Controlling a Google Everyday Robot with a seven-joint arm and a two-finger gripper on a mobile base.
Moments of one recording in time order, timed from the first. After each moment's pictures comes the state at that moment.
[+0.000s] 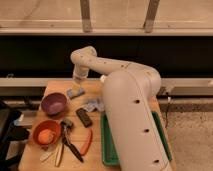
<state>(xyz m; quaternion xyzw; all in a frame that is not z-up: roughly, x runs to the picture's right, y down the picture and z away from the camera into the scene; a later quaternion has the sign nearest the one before) -0.156 -0.029 0.912 -0.29 -0.10 0.16 0.94</state>
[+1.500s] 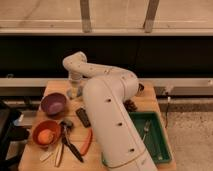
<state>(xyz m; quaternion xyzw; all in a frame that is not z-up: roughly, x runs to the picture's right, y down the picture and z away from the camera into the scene) -0.180 -0.007 0.976 -0.29 -0.06 0.07 0.95</state>
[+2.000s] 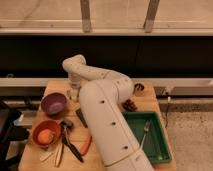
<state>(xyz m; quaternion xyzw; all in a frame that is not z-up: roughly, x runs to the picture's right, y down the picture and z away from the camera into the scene) -0.185 0.016 0.990 -0.33 -0.06 0.05 0.94</state>
